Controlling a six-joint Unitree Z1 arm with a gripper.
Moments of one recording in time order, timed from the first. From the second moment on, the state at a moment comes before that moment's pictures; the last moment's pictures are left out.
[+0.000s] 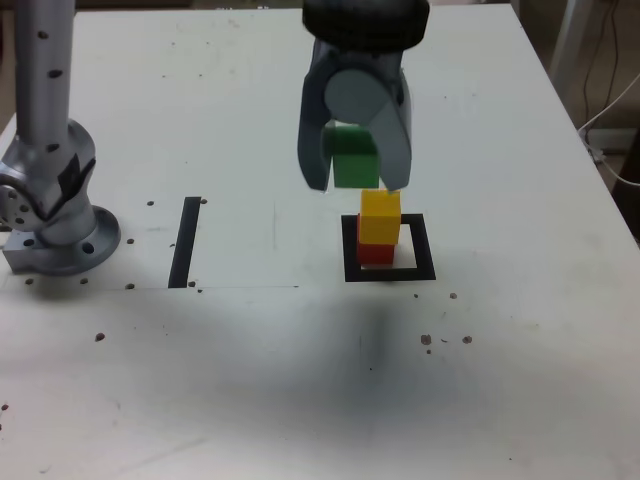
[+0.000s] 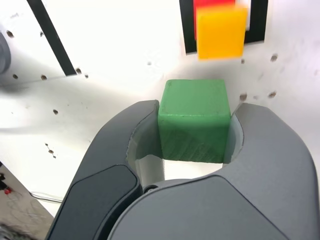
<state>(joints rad) -0.22 1.93 -1.85 1.60 -0.04 -0.10</state>
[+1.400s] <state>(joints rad) -0.11 2.07 -1.87 1.57 -0.07 0.02</state>
